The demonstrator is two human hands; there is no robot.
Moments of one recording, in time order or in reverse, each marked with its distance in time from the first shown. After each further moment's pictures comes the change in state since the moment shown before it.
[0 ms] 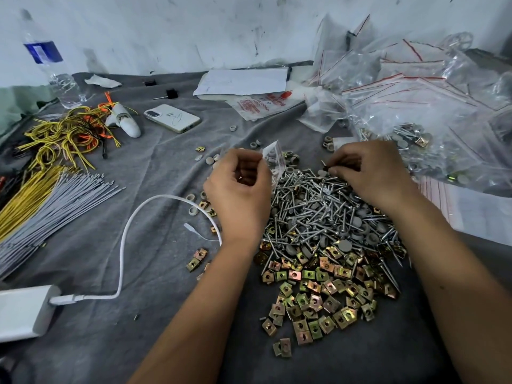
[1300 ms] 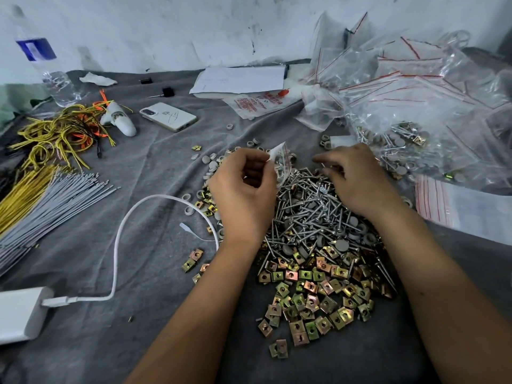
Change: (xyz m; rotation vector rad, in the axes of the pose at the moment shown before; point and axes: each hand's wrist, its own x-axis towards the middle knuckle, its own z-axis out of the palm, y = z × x) left_hand -0.004 0.001 0.003 0.089 -0.082 0.104; right_hand -0.003 -0.003 0.017 -0.216 -0.049 -0.029
